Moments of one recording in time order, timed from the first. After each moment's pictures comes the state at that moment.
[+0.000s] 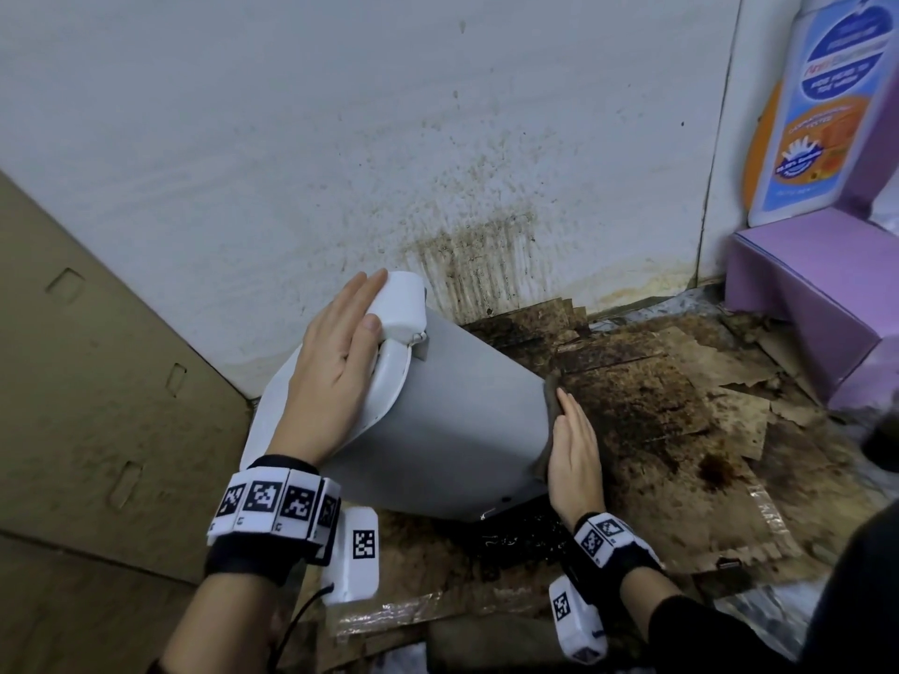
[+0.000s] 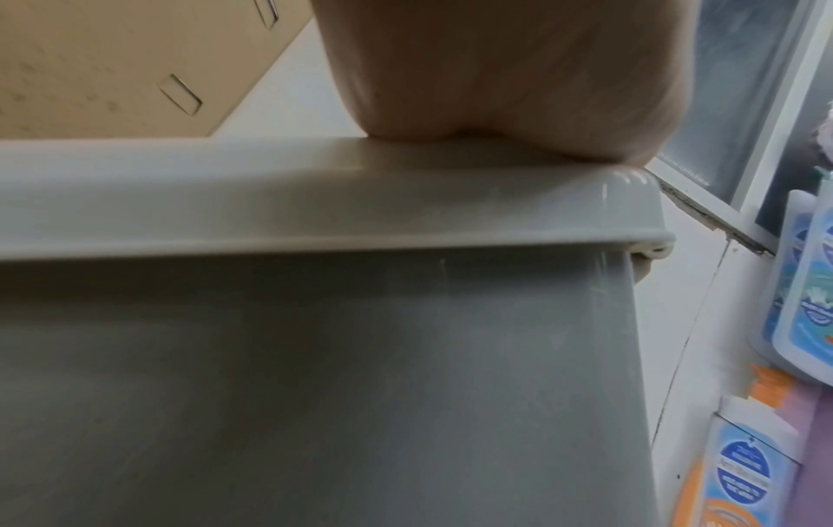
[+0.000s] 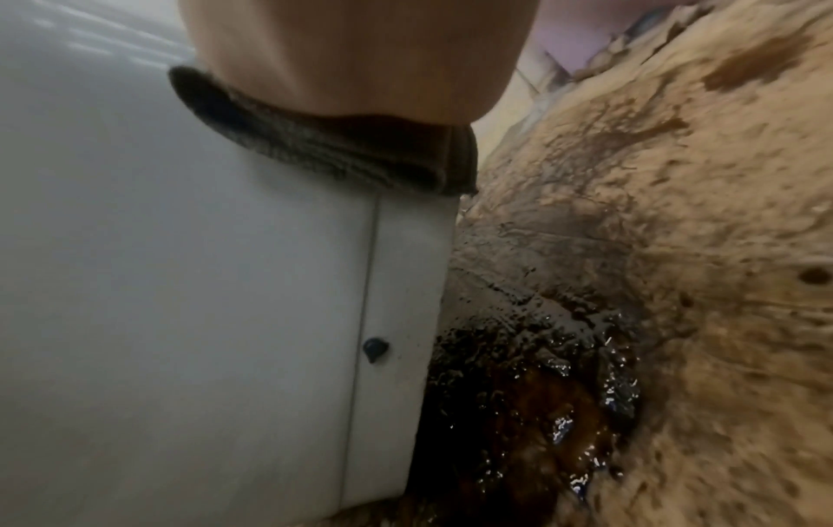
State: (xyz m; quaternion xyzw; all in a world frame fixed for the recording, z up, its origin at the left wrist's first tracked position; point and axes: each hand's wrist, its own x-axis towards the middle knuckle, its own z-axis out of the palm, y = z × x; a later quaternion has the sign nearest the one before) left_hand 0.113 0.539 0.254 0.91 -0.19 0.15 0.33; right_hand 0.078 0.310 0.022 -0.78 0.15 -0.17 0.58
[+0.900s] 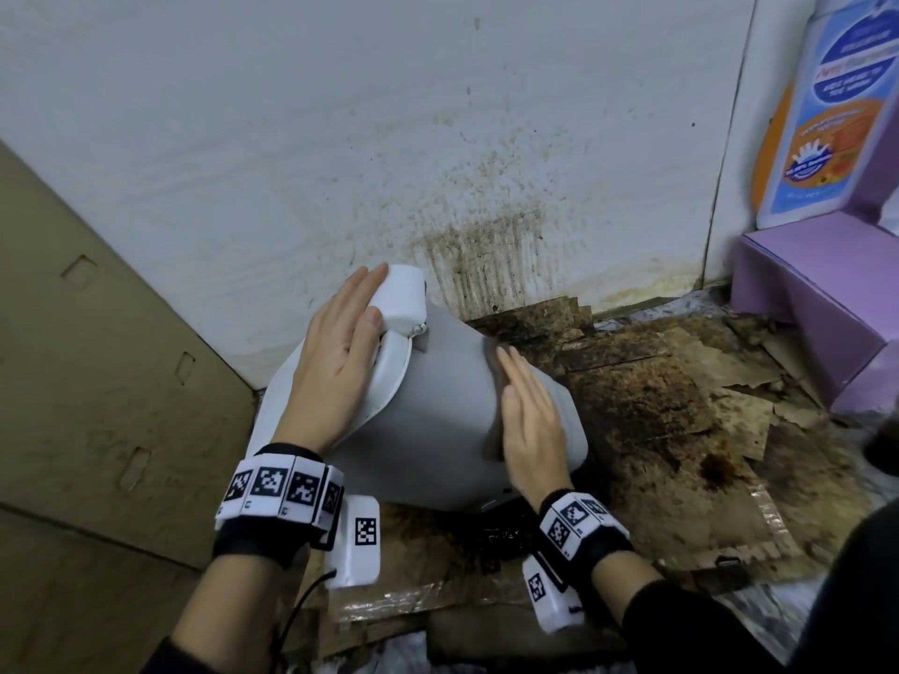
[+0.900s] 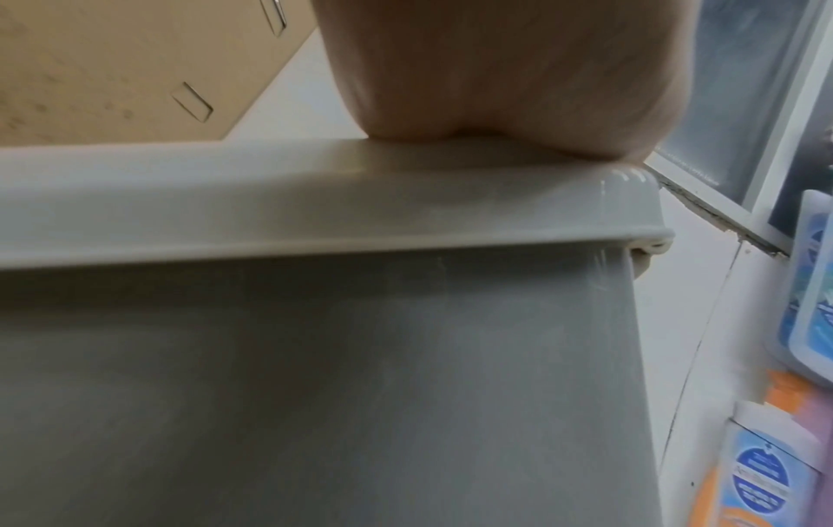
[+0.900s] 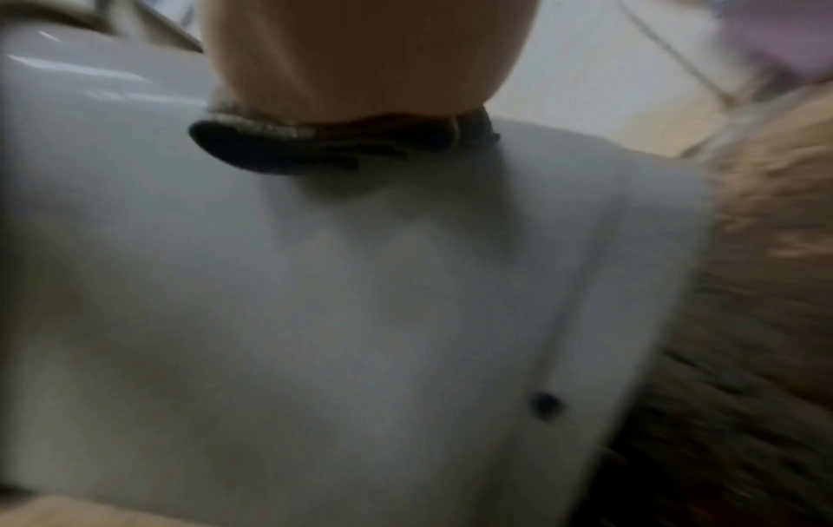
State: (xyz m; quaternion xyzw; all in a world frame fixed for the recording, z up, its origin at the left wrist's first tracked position) left_hand 0.111 0.546 0.253 0.91 -0.18 0.15 0.34; right_hand 0.086 0.346 0.084 -0.81 -0.02 -0.22 0.54
